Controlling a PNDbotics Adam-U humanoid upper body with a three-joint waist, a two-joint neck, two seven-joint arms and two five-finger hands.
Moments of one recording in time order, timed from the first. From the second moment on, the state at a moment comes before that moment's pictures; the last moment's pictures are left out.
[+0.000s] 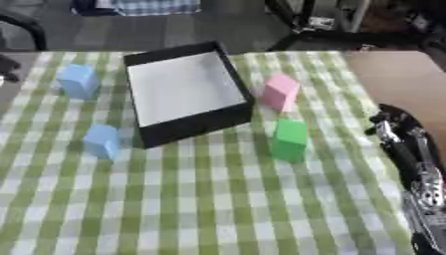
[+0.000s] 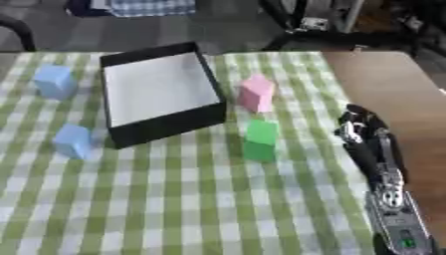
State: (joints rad) left arm -0.52 0.58 -0.03 -1.43 -0.27 -0.10 -0.27; right arm 0.01 -0.23 -0.18 -1.63 0.04 -0.17 -0.06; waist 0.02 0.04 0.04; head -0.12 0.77
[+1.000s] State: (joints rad) left arm -1.02 0.64 -0.31 -0.88 -0.61 -0.08 -0.58; right arm 0.00 -0.23 -0.17 -1.62 0.04 -0.18 -0.06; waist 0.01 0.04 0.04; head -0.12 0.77
